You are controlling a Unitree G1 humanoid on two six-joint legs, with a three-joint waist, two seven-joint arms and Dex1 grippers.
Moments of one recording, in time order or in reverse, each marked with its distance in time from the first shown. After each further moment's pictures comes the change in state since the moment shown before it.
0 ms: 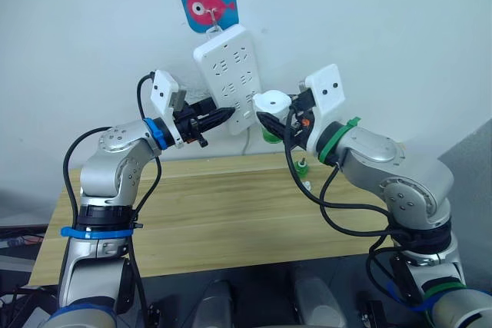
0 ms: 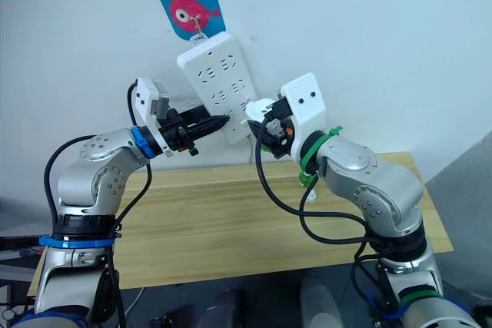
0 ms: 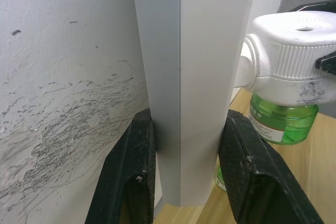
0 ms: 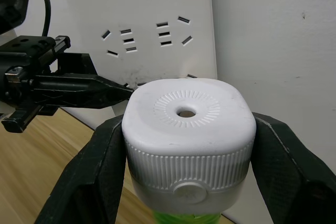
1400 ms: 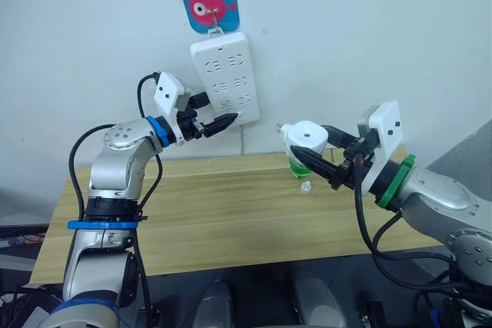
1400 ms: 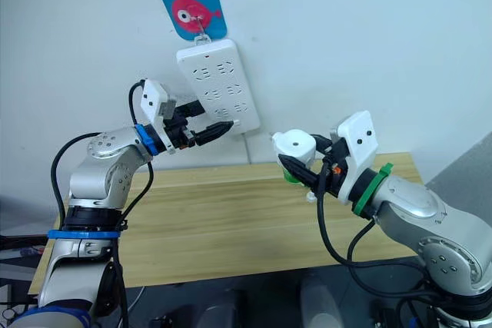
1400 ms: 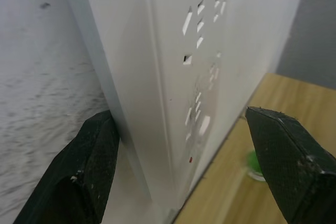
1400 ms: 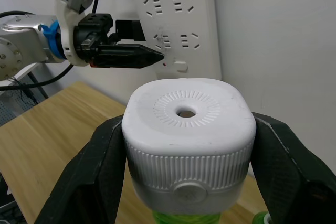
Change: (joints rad) left arm -0.046 0.005 -0.029 0.128 0.079 -0.106 -0.059; right arm 0.357 -0.257 -0.261 -0.269 0.324 -0.034 0.108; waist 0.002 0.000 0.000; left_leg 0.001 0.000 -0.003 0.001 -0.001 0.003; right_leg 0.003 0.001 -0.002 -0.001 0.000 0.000
